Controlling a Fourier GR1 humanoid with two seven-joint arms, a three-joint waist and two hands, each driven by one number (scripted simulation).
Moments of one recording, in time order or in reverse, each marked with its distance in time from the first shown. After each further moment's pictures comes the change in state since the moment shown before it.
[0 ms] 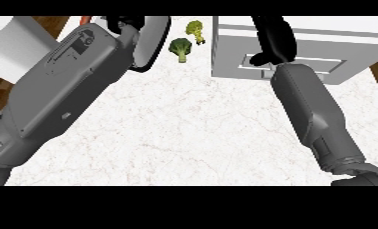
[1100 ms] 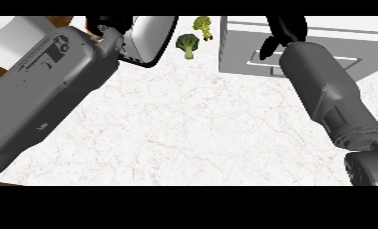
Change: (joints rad) left arm 0.040 0.079 0.006 -0.181 -0.046 0.013 0.106; right arm -0.228 -0.081 -0.107 0.303 -0.032 0.019 -0.055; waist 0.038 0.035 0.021
